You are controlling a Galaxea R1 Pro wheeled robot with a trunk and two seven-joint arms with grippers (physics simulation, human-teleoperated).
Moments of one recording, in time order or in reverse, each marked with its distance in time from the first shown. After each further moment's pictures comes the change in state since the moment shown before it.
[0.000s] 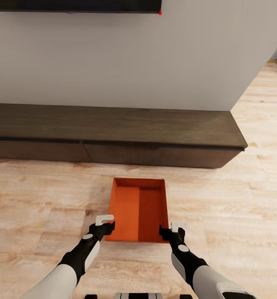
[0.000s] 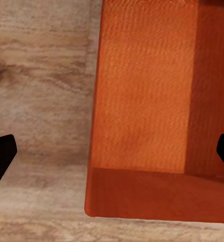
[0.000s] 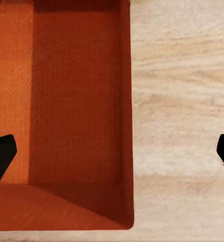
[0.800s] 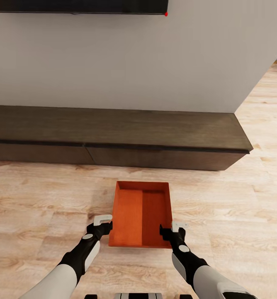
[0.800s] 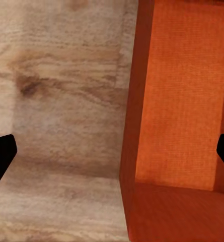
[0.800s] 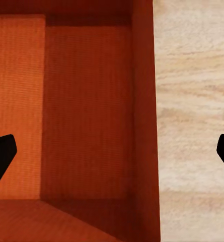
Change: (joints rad) left arm 0.000 0.000 0.000 -0.001 -0.001 0.000 0.069; right arm 0.000 -0.005 0.000 0.003 0.004 -0.015 0.002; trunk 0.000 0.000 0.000
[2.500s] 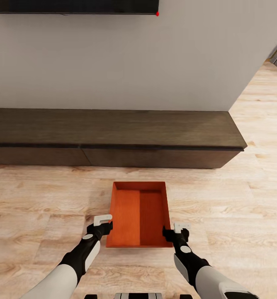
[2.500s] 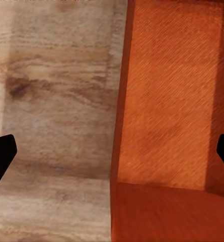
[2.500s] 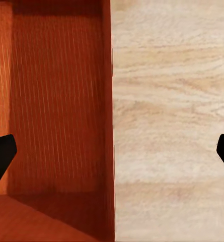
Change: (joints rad) left arm 0.001 -0.003 0.007 0.002 0.013 -0.002 0.002; right arm 0.000 -0.016 0.009 0.013 0.037 0.009 -0.056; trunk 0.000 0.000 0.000
